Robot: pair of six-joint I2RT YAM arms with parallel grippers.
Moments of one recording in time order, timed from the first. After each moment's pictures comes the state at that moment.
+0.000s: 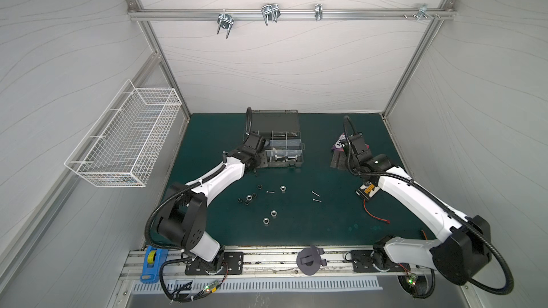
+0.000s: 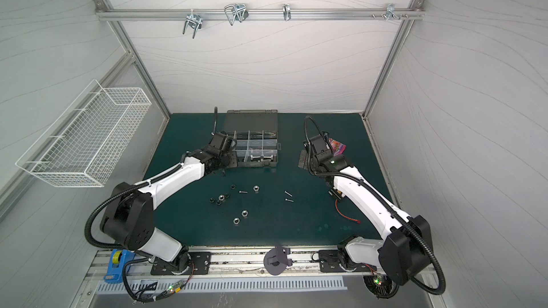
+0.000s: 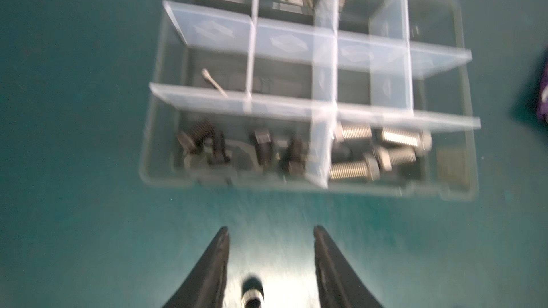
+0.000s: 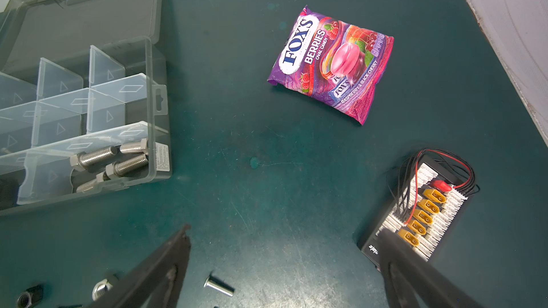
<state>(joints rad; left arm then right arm) -0.44 1.52 1.04 -0.48 -0.18 -0.50 0.53 1.26 1.05 -0.71 0.36 0.58</state>
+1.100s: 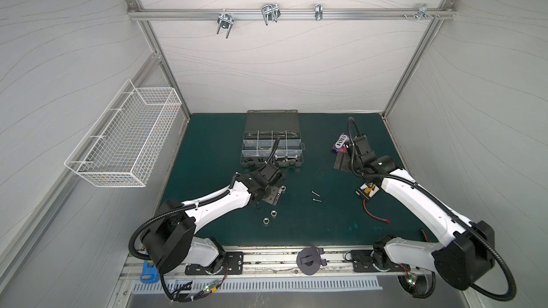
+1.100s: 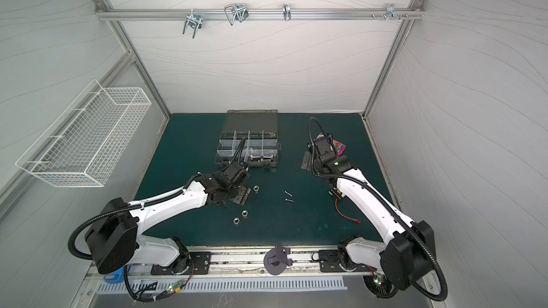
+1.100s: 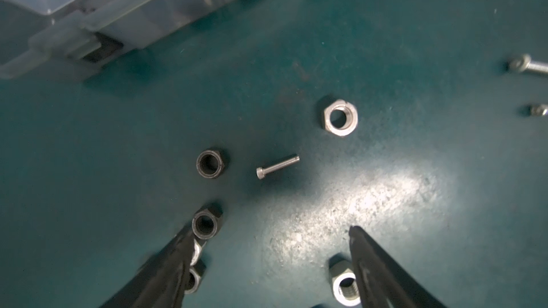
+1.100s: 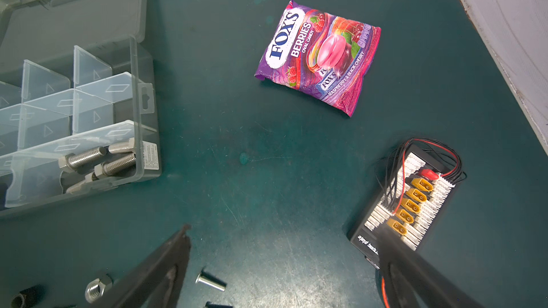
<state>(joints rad) -0.74 1.38 0.83 -0.60 -0.21 -0.27 0.51 1.22 1.02 -0.73 0.35 0.58</state>
